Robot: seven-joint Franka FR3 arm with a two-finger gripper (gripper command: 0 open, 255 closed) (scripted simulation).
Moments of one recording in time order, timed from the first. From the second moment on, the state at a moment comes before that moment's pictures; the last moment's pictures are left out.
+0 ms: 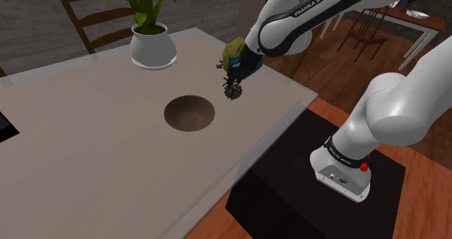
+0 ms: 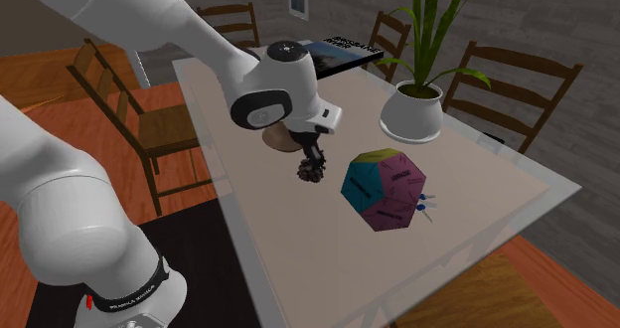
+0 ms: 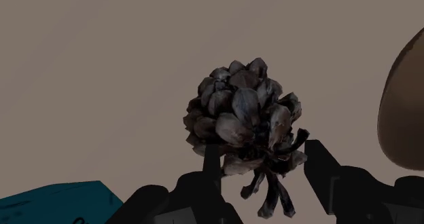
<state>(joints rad) 0.25 -0.22 -0.07 -2.68 0.32 2.72 -0.03</state>
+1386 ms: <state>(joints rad) 0.25 -0.32 0.08 -2.54 0.22 2.52 0.24</state>
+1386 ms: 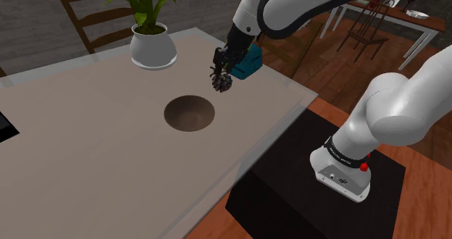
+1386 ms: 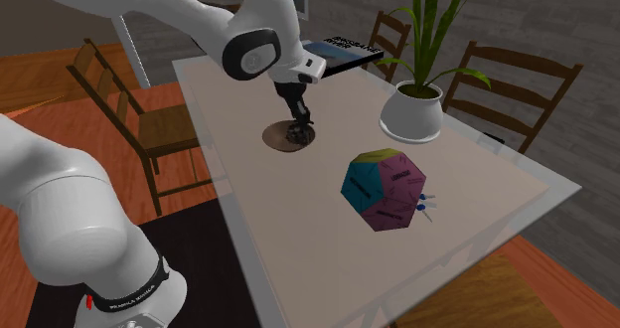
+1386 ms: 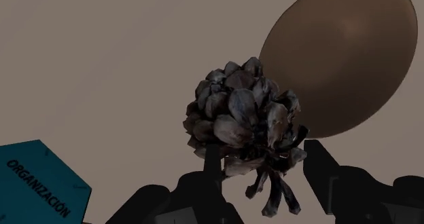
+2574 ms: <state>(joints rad) 0.29 -0.08 0.28 -2.39 0.10 2.62 0.57</state>
